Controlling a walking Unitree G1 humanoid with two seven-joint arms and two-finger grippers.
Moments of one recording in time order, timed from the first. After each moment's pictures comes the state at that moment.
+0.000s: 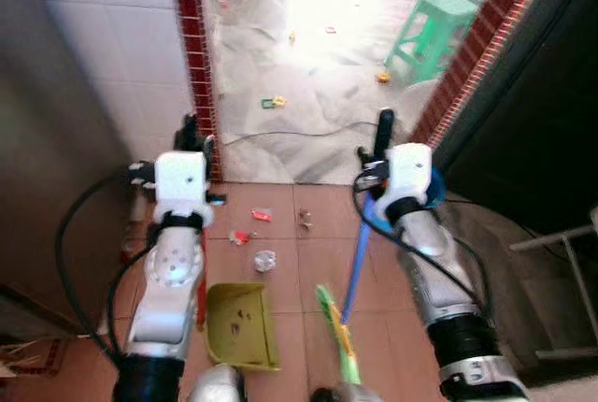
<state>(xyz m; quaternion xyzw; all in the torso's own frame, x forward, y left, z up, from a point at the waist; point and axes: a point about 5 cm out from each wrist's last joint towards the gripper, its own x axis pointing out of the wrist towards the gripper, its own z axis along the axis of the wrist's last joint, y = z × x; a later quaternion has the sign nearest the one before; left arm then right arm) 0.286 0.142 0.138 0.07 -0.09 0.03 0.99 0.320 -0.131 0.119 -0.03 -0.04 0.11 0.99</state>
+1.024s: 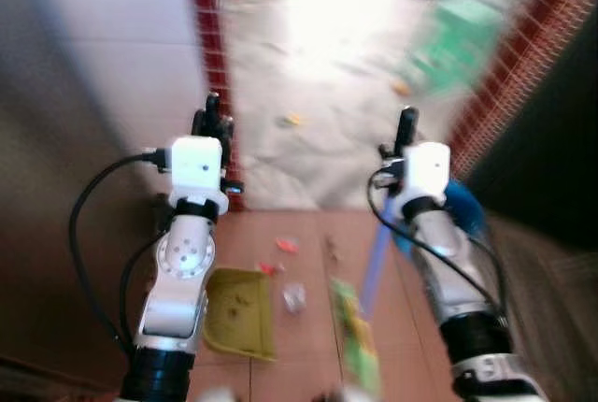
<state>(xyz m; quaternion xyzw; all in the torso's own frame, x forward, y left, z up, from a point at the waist) 0.288 0.127 0.161 0.07 -0.13 -0.01 0.99 0.323 -0.147 0.120 -0.06 -0.05 0.06 1.00</state>
